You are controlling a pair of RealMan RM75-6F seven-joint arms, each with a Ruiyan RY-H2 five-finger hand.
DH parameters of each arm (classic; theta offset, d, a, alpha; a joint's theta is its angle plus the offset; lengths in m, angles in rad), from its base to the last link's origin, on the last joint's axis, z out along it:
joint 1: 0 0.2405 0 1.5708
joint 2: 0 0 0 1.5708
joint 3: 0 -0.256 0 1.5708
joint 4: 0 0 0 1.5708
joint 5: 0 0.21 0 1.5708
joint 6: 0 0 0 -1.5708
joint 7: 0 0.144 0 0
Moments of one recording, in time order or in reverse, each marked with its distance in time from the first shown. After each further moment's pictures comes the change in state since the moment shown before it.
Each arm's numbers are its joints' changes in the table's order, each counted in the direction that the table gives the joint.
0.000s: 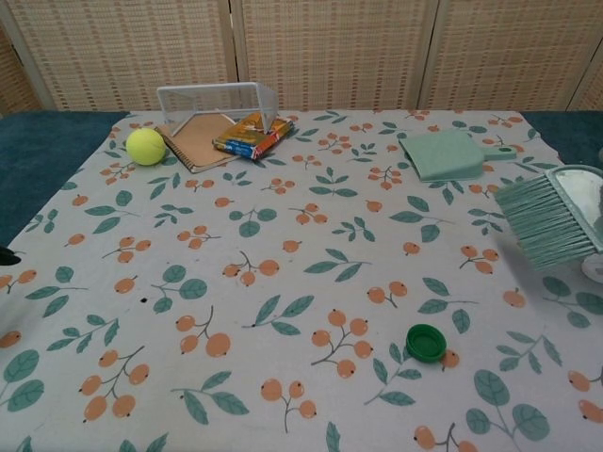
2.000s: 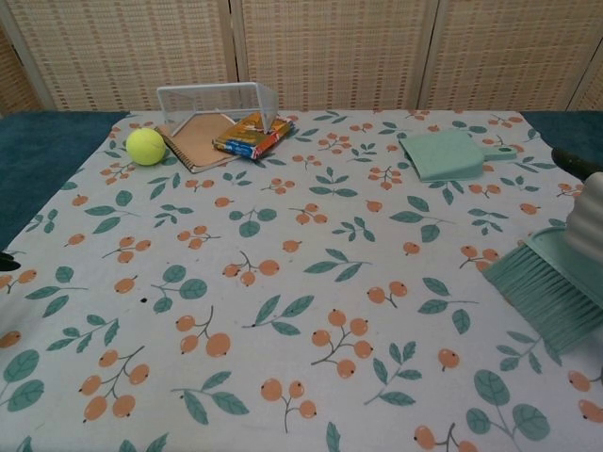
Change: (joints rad) left arm 0.004 0.008 -0.008 0.008 0.004 0.002 0.016; right arm 0.001 0.132 0.190 0.115 -0.066 -0.025 -0.398
